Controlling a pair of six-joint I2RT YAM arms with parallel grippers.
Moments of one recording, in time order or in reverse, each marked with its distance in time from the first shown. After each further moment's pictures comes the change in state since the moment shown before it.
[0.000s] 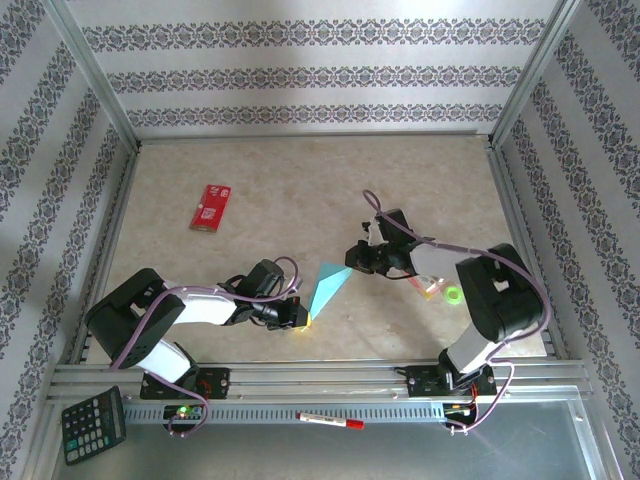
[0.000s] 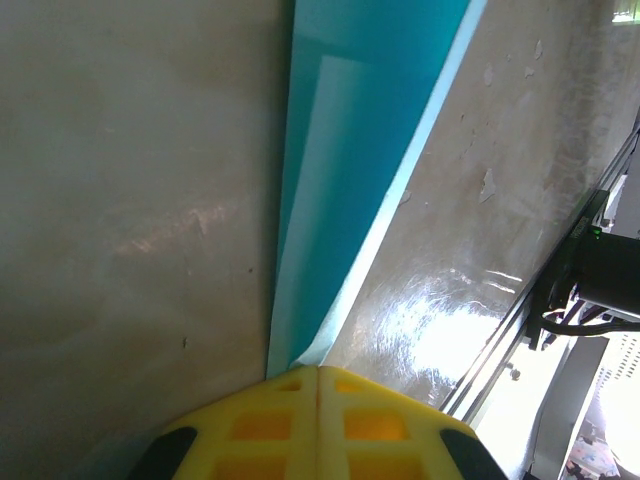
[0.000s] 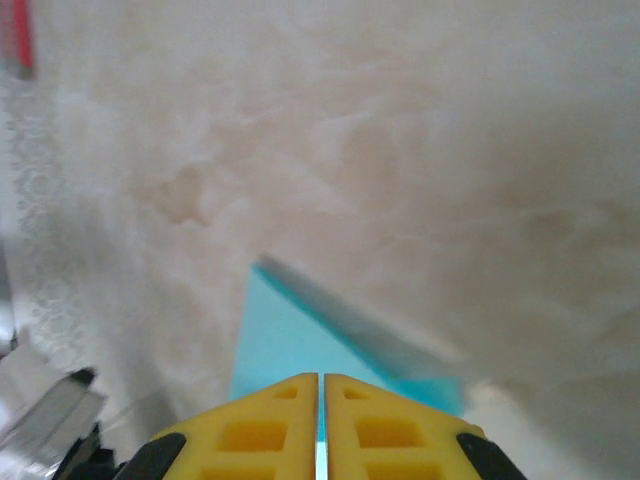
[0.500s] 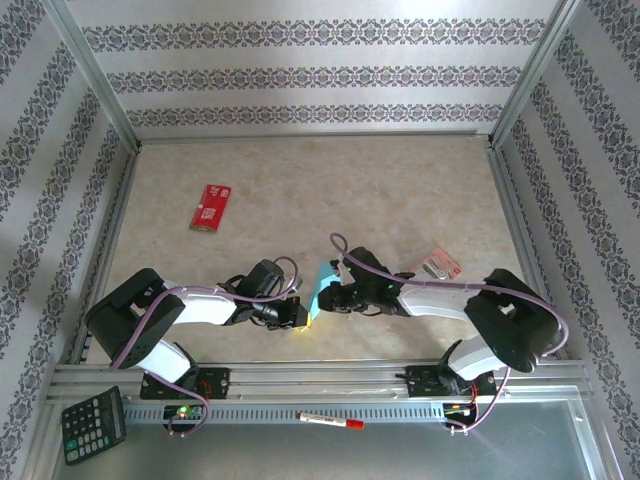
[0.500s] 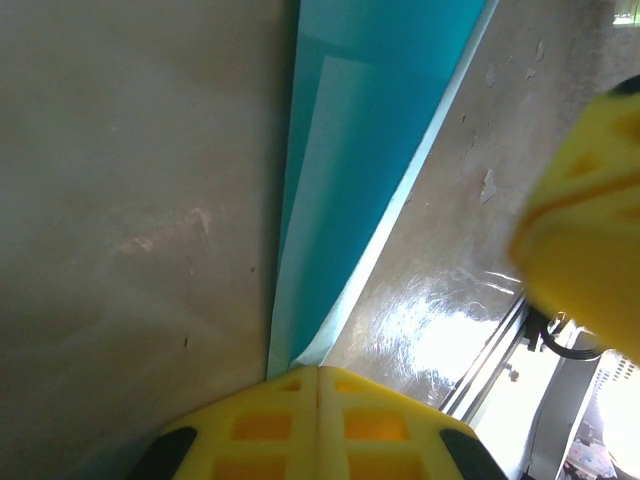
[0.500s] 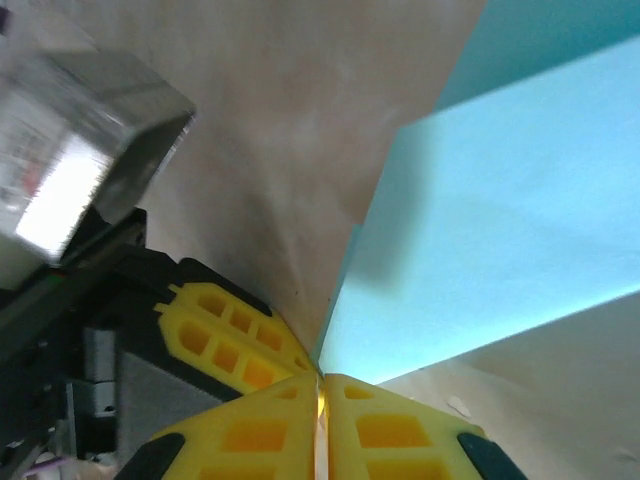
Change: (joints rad) left arm 0.000 0.000 0.000 -0.001 0.000 -0.007; right arm 0.391 -0.093 -0.170 0.154 0.093 0.197
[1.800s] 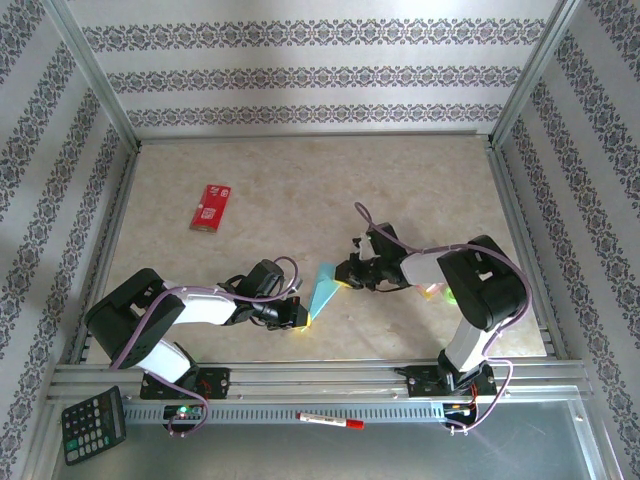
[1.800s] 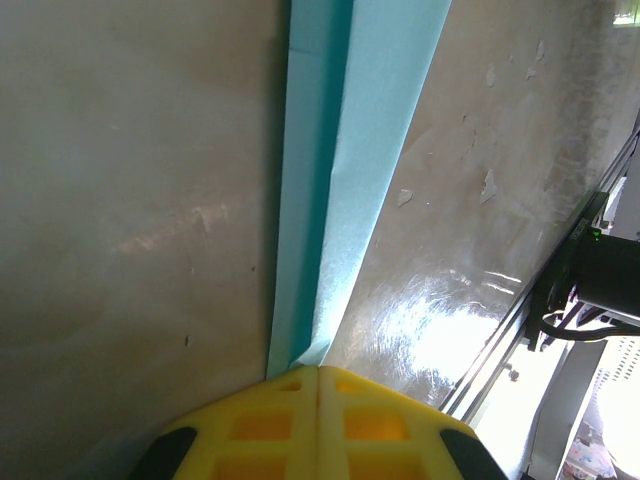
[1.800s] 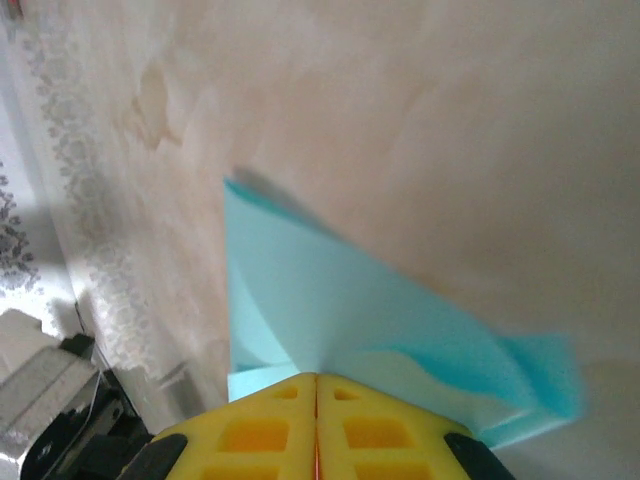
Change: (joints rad) left arm 0.000 0.000 0.000 -0.002 0.000 0.001; right arm -0.362 0.234 0.093 0.045 -0.204 -0.033
